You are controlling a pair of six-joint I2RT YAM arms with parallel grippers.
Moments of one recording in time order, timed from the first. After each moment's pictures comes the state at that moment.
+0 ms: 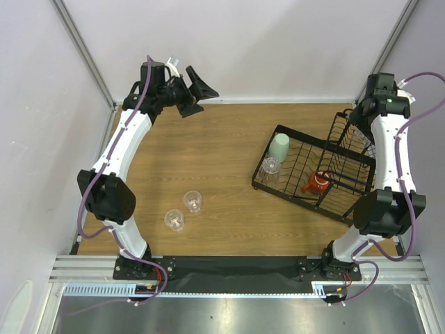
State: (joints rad) left arm -0.23 1.78 1.83 -0.52 0.57 -0.79; right arm -0.17 1.63 1.82 -1.12 0.41 0.68
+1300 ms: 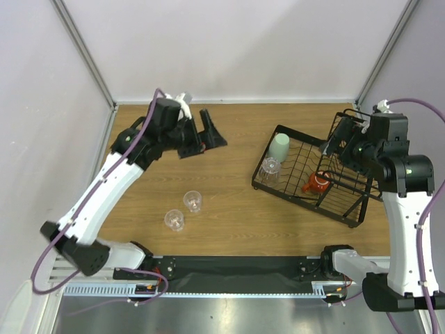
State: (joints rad) left arm -0.57 1.37 1.60 -0.84 0.19 -0.72; right arm 0.07 1.07 1.62 -1.24 0.02 0.51
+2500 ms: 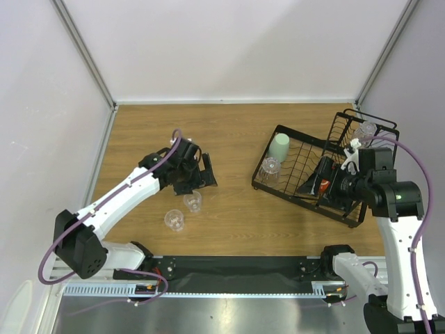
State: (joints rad) left arm -0.61 1.31 1.11 -0.83 0.01 -0.79; right arm 0.08 0.86 1.31 -1.35 -0.43 0.50
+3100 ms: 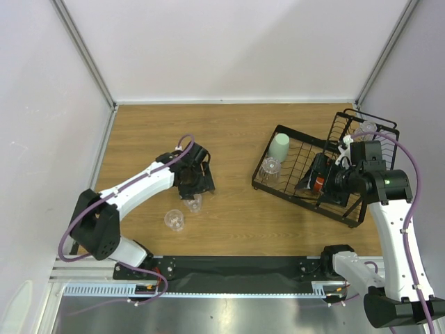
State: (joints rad) left arm -0.61 1.47 1.05 -0.78 -0.05 -0.85; right arm 0.08 0.93 1.24 -1.29 -0.40 0.48
